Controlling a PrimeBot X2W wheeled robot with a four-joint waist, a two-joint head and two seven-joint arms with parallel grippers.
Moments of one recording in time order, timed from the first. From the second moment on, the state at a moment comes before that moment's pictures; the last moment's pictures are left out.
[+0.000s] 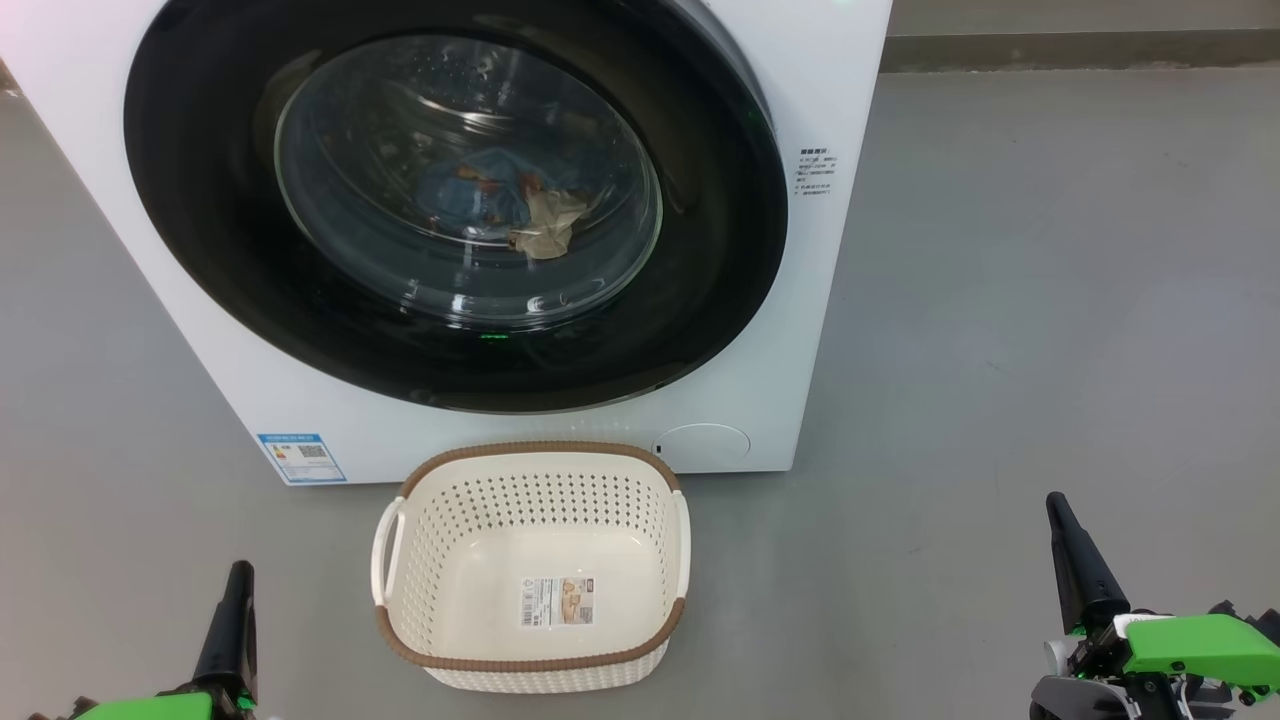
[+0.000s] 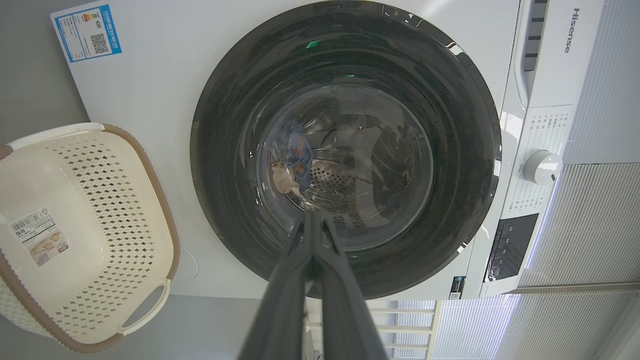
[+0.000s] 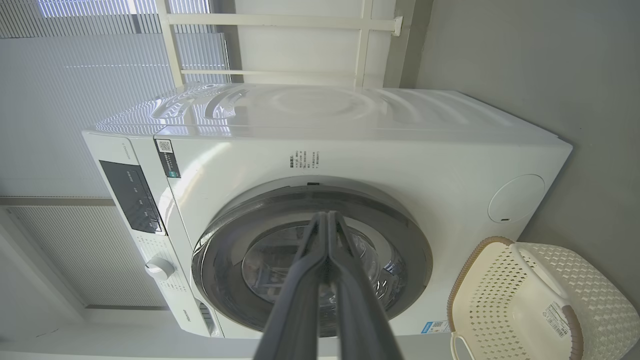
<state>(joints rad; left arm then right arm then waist) -0.07 0.05 0.06 0.27 -1.63 -0.13 0.09 -0.10 -0.05 -0.14 0.28 1.61 0.13 0.10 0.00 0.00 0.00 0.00</state>
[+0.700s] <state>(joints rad) -0.07 0.05 0.06 0.27 -1.62 -0.13 0.10 -0.10 -0.05 -0.14 0.28 1.61 0.13 0.10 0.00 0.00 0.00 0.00</state>
